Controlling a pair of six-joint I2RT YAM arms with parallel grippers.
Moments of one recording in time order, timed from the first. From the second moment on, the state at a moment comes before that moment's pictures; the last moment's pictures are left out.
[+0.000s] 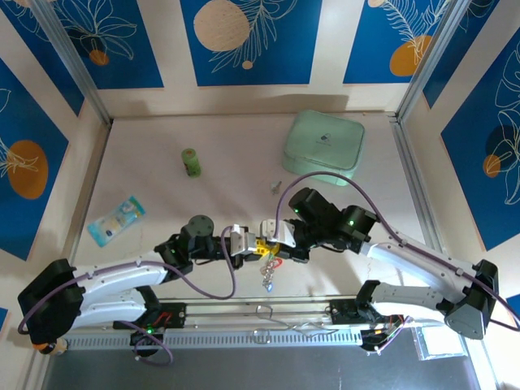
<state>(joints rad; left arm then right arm) -0.95 1.09 0.42 0.45 0.54 0.23 0.92 1.05 0.95 -0.81 -0.38 -0.51</state>
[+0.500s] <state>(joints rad) -0.95 1.11 0.30 0.77 0.52 0.09 0.78 0.84 0.66 -0.43 -0.65 -0.32</state>
